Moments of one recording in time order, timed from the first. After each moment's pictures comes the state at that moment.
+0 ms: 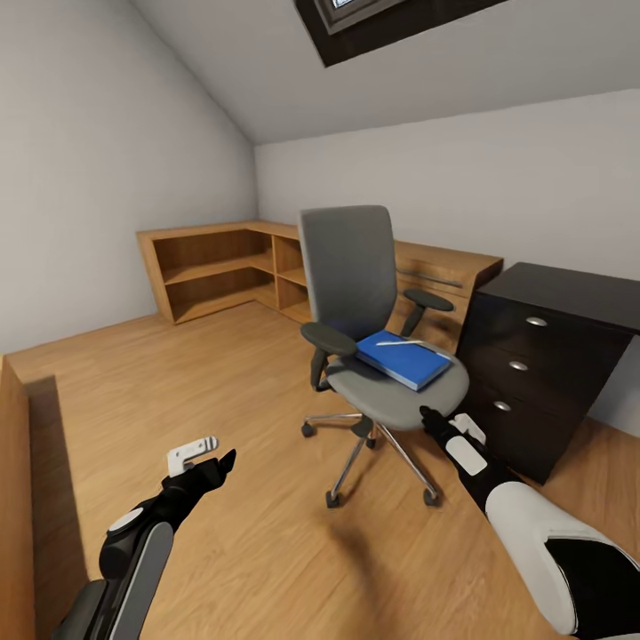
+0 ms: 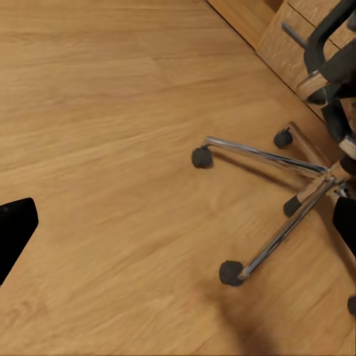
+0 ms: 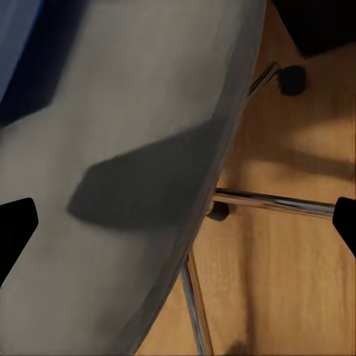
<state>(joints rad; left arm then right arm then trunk) -0.21 -0.04 0.02 -1.61 0.39 0.58 0.19 -0.92 -0.08 -0.01 -0.29 -0.89 -0.01 -0.07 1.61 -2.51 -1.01</state>
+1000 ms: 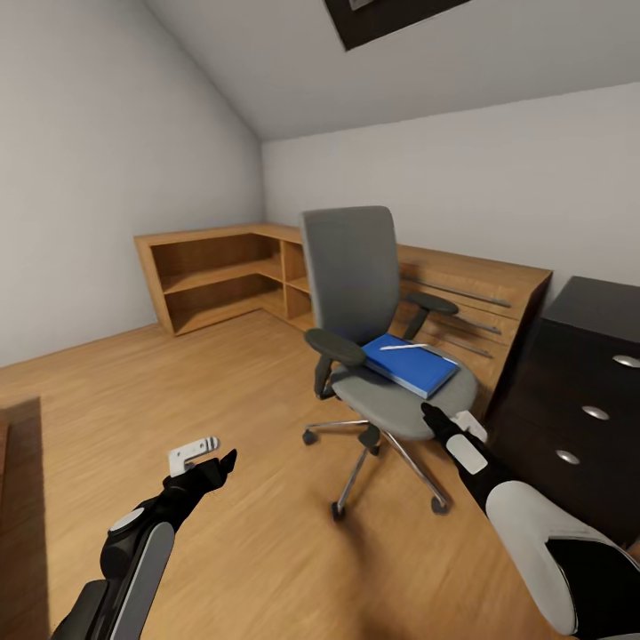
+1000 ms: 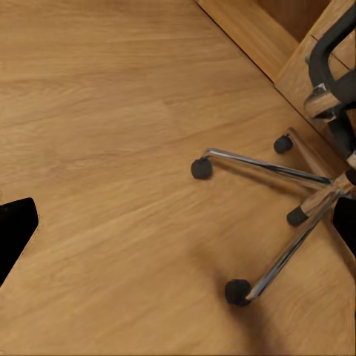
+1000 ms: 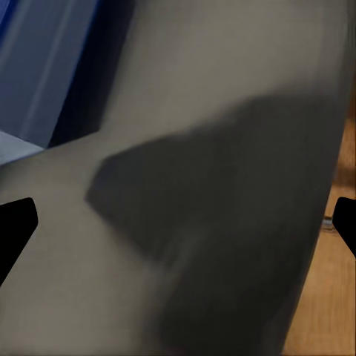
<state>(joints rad) -0.21 -0.04 0.02 -1.61 0.39 0.58 0.19 -0.92 -0.08 -0.02 -0.30 -0.88 -0.02 -0.07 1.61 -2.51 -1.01</state>
